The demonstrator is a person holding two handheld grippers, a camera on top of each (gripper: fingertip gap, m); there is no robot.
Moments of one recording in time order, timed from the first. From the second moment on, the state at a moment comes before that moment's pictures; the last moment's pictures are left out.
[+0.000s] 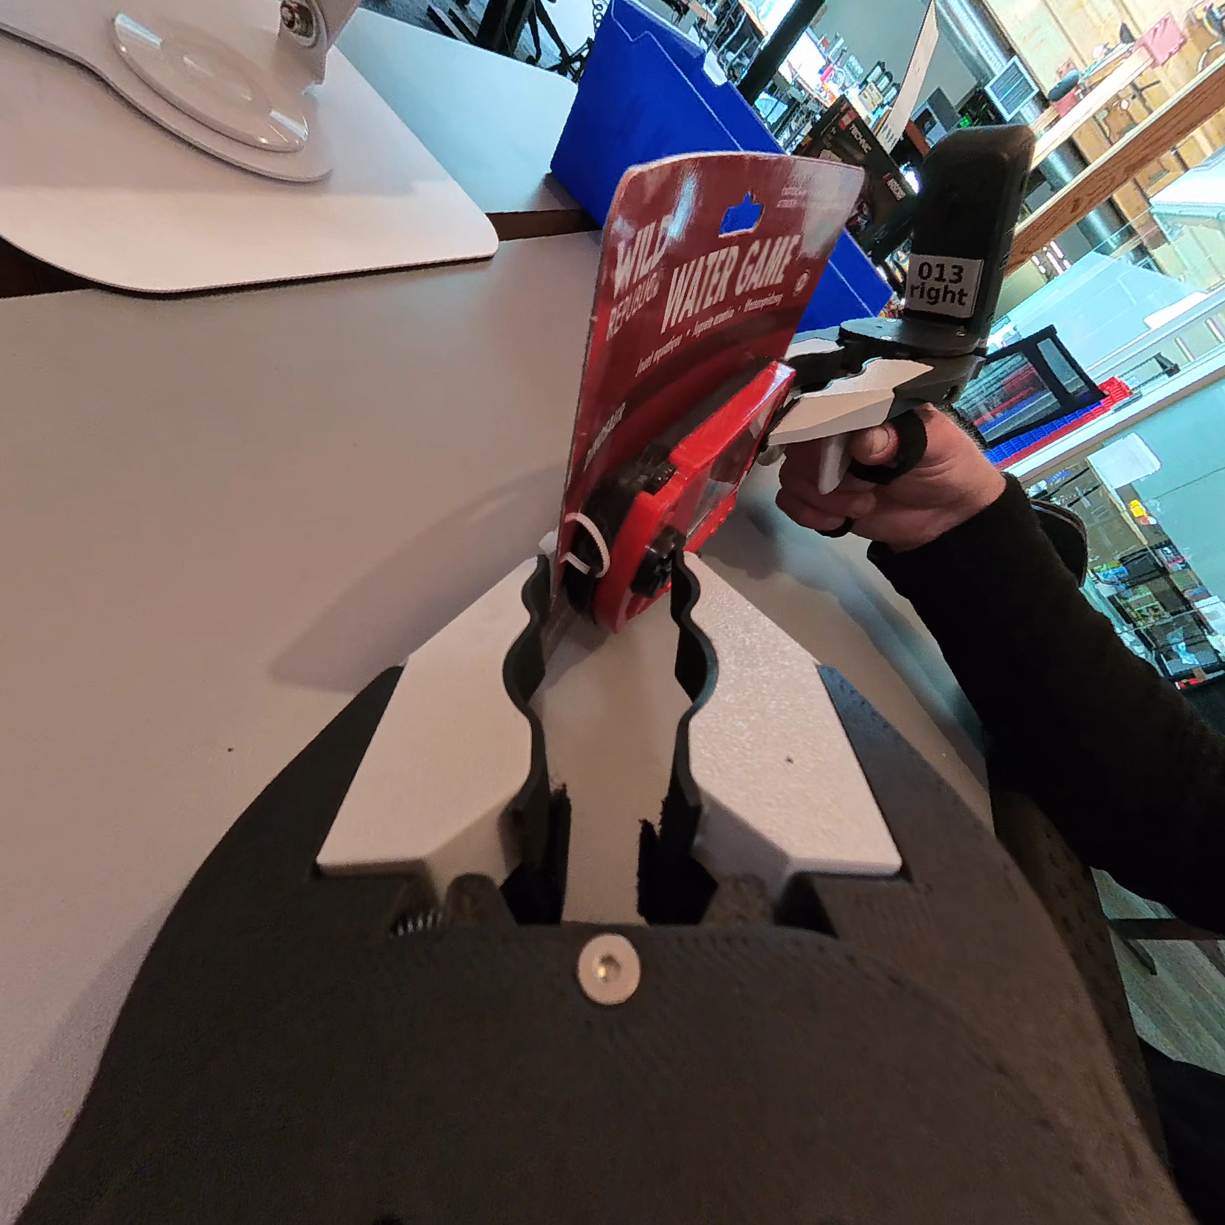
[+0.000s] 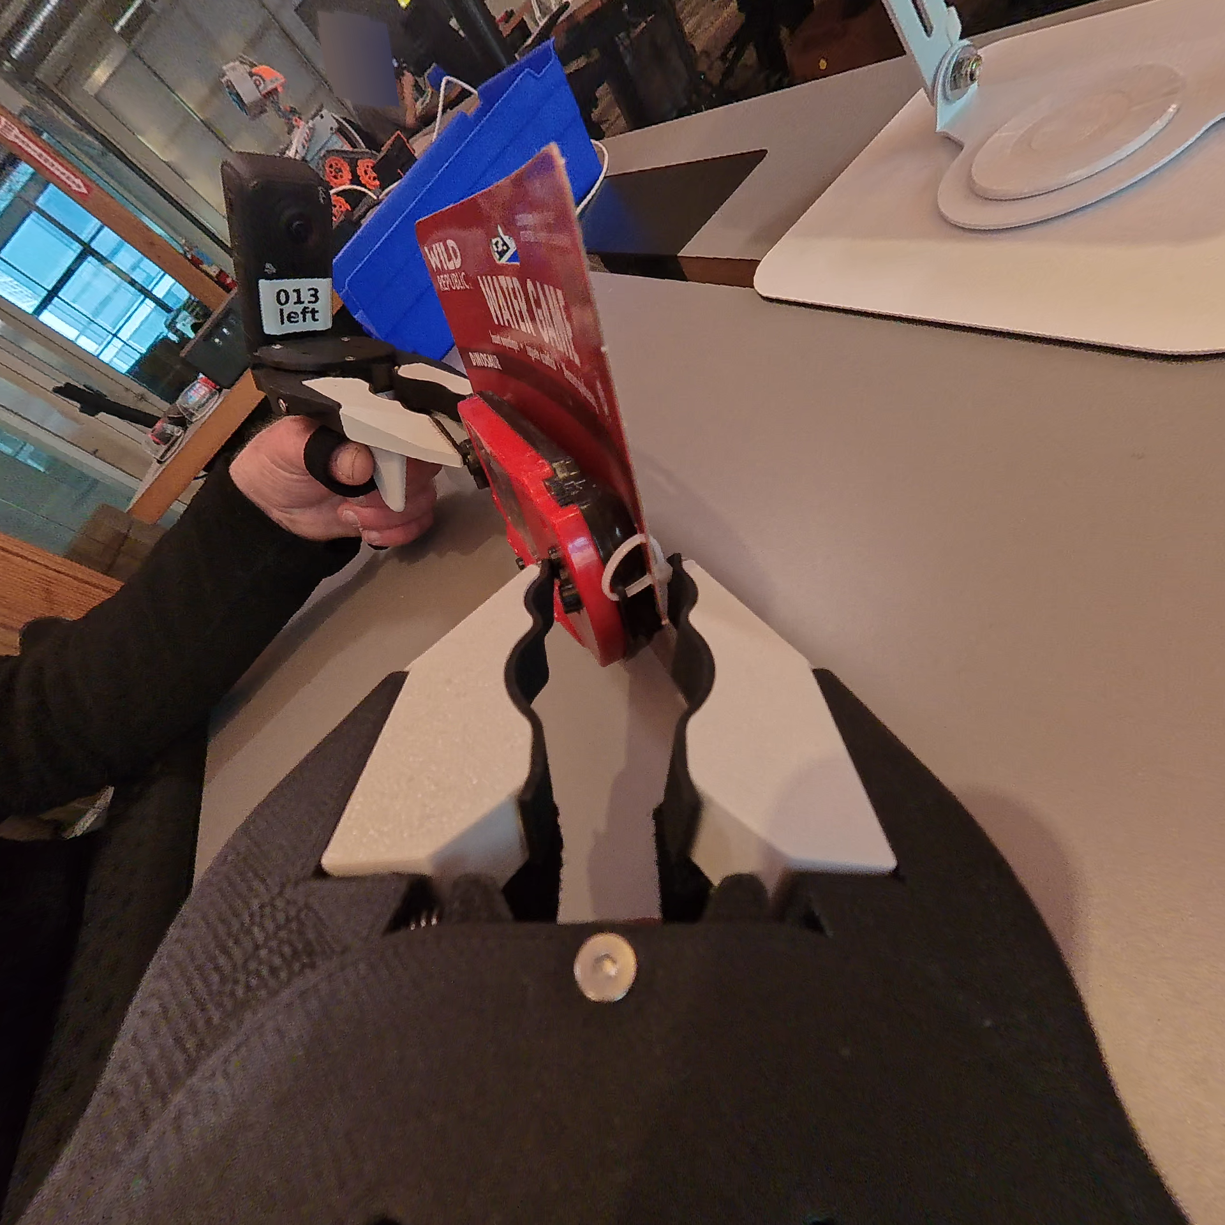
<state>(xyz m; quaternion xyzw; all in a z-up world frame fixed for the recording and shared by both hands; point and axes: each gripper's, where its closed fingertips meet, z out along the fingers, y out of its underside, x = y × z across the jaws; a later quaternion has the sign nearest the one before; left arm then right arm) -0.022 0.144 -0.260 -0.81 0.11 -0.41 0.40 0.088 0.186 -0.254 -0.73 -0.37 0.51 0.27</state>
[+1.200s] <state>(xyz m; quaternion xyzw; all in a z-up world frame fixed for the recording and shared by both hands) -0.015 0.143 -0.255 -0.82 0.13 -0.39 0.41 0.094 0.185 -0.268 -0.74 -0.39 0.48 0.25</state>
